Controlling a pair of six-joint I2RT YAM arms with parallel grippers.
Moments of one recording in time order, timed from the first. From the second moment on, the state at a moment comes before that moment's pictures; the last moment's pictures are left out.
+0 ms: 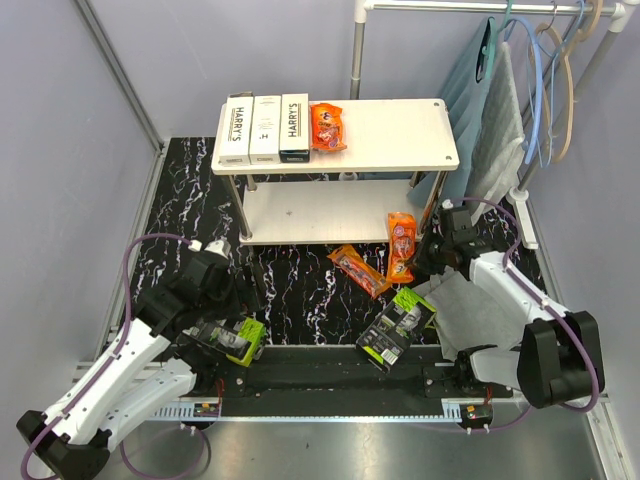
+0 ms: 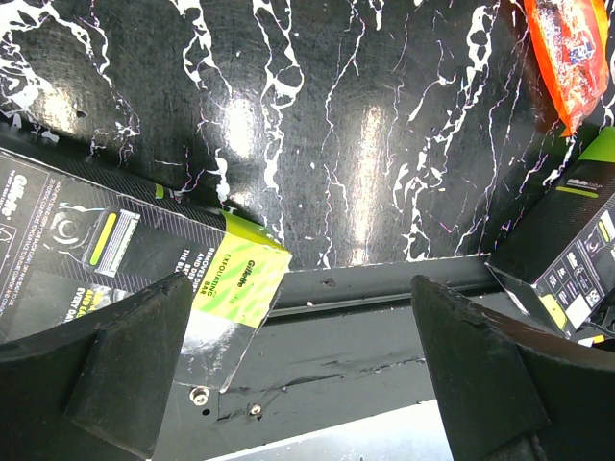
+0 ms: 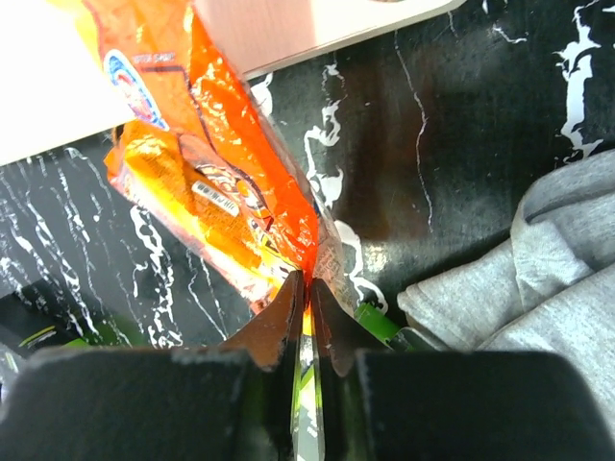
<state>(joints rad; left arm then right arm) -0.58 0.68 0.73 -0.99 -0.04 -0.76 0.22 1.26 0.76 -0.45 -0.19 0.63</state>
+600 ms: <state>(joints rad) -0.58 0.68 0.73 -0.99 -0.04 -0.76 0.22 0.99 0.67 -0.54 -0.25 0.64</state>
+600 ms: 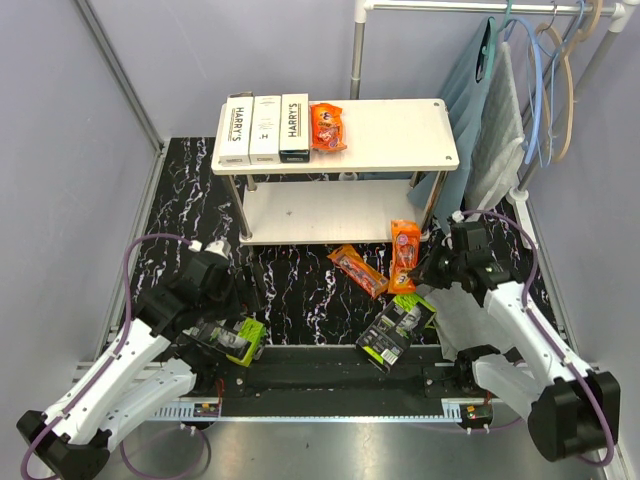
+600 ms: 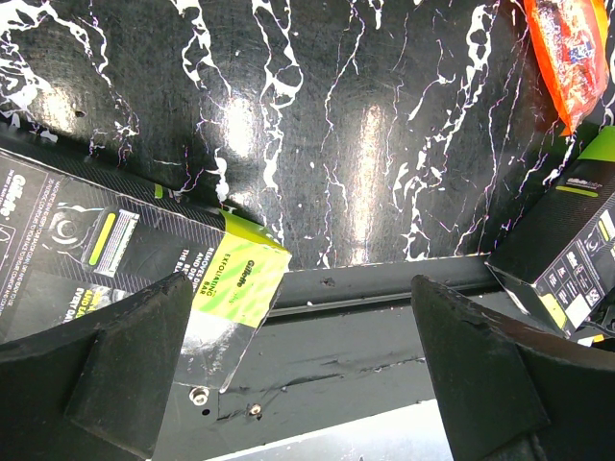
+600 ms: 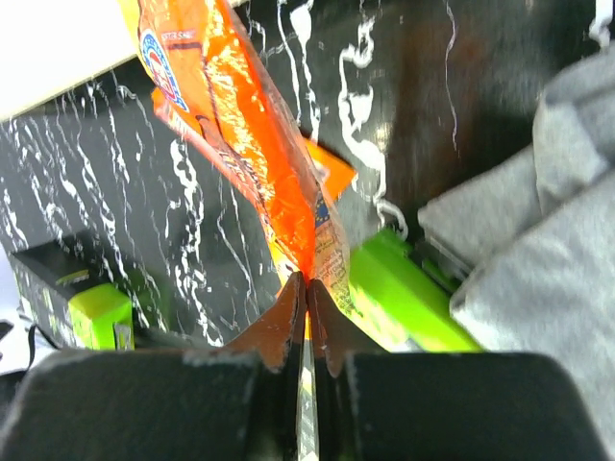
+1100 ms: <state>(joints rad) -0.58 0.68 0.73 -0.99 -0.03 -0.76 0.23 0.71 0.59 -0.71 -0.34 0.74</state>
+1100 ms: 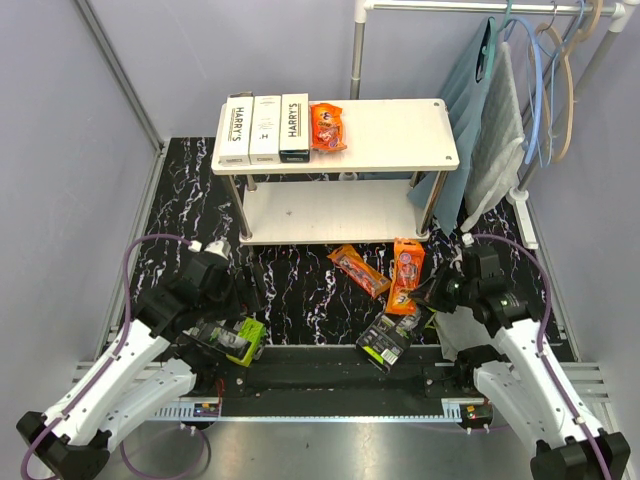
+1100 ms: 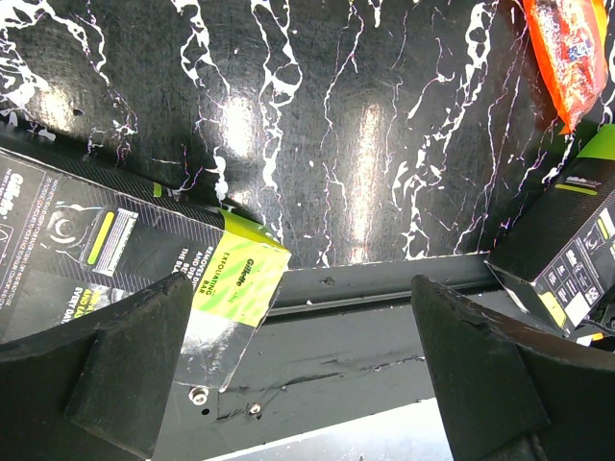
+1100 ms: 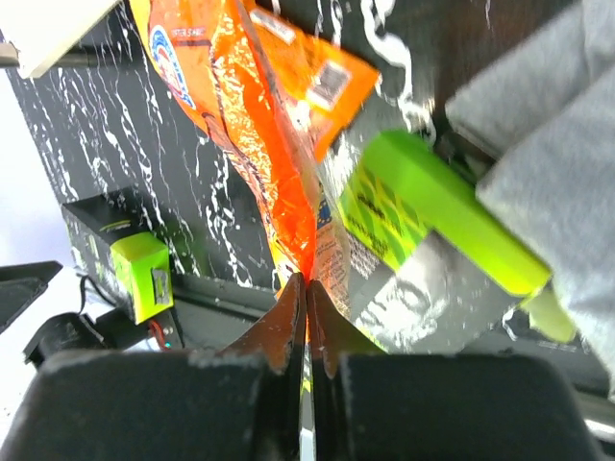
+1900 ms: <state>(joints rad) -0.58 0.68 0.73 -0.98 -0.03 -0.76 0.23 0.53 0.47 -0.87 -0.36 0.86</state>
